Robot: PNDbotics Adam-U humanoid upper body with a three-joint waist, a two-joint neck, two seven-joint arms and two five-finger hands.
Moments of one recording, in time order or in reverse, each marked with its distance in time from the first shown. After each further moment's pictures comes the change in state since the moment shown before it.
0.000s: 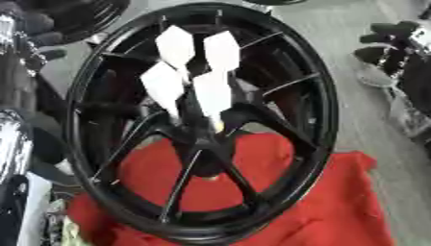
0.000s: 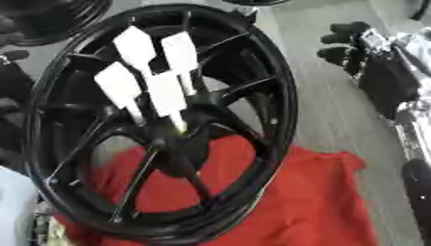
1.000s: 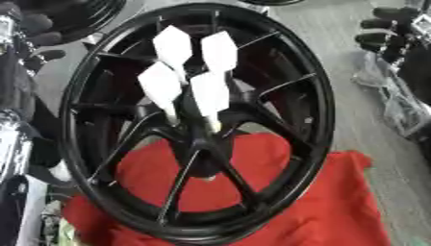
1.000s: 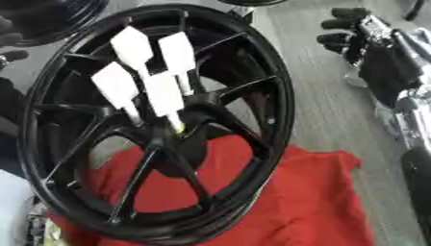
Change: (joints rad) left arm 0.010 0.009 0.000 0.001 0.000 0.003 0.005; right arm -0.092 -0.060 0.006 0.026 -0.057 -0.015 0.013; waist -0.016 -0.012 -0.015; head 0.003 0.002
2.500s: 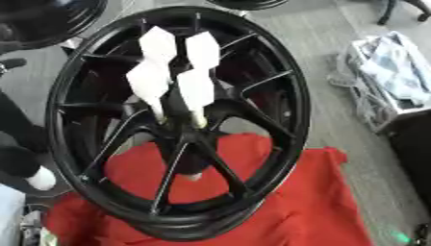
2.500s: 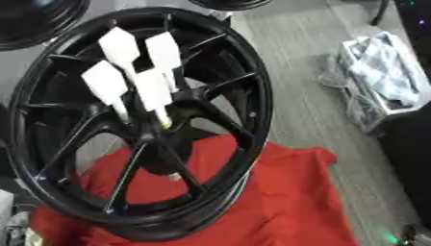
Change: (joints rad) left arm 0.097 0.133 0.039 0.027 0.017 -0.026 0.069; right arm -0.686 -0.168 0.406 0.308 -0.007 -0.182 0.279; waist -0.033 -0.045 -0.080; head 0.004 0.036
